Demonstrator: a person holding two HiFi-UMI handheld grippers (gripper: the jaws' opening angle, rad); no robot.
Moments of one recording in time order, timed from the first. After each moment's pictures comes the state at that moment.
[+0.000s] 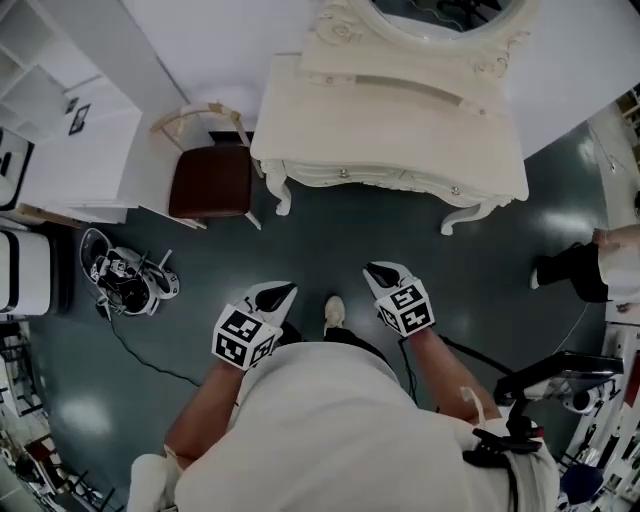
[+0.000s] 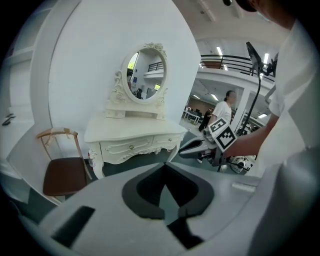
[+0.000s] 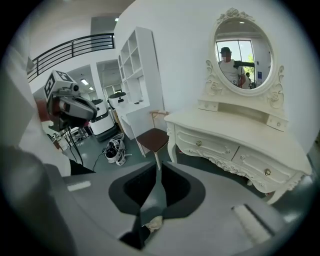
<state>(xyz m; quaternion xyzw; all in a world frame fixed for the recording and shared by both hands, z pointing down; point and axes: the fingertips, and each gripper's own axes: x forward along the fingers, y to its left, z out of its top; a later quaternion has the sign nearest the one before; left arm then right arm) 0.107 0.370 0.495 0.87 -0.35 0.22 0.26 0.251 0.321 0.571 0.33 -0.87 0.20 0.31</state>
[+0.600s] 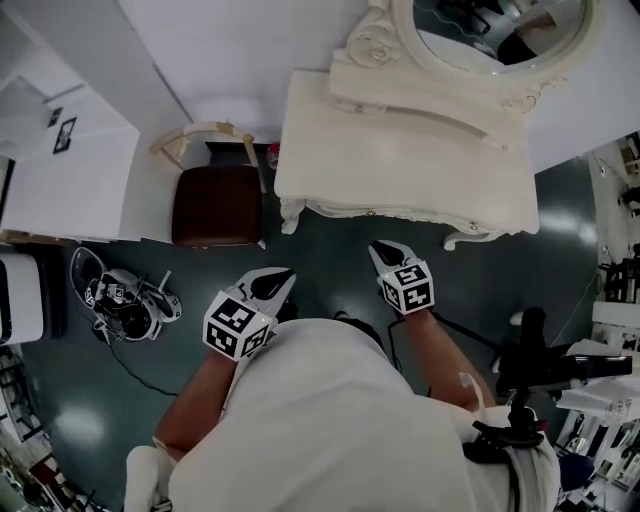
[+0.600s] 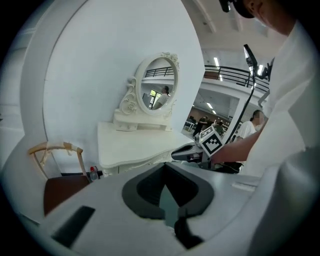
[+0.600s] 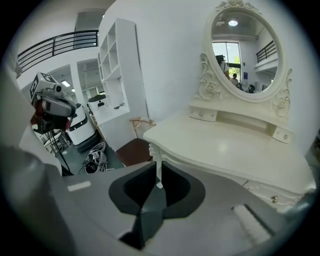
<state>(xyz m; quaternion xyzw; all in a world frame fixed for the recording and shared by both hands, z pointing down) -0.020 0.200 0.480 0.90 -0.31 0.18 0.26 0.148 0.129 0.577 0.41 -0.83 0.21 0.30</state>
